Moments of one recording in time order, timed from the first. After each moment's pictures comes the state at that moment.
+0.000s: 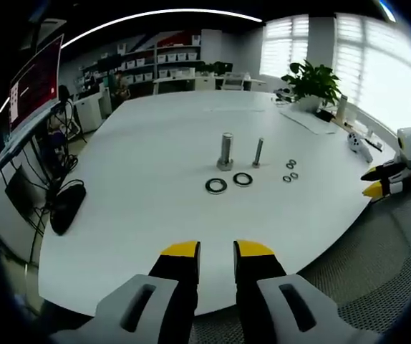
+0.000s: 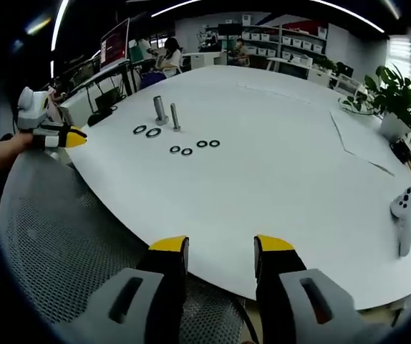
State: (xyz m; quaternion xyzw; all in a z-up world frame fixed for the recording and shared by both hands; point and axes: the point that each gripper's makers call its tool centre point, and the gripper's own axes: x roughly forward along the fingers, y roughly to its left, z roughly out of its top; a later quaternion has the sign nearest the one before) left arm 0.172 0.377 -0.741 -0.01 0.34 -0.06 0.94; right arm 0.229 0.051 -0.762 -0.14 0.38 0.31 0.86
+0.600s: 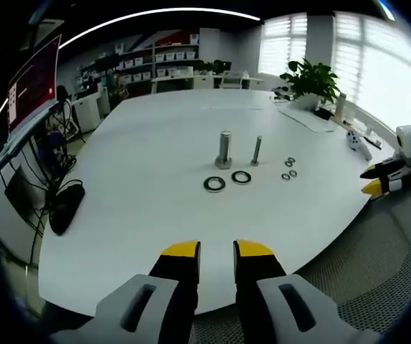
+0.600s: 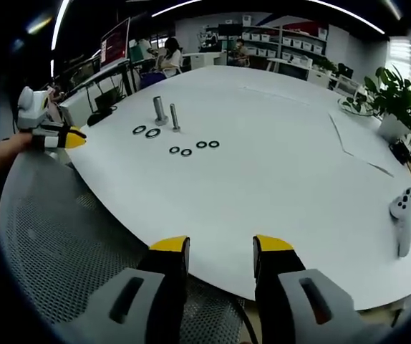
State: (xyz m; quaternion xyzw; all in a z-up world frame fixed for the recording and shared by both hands) left arm 0.171 0.376 -0.742 0.00 0.34 -0.06 0.94; right arm 0.230 0.051 -0.761 -0.13 0.38 0.31 0.86
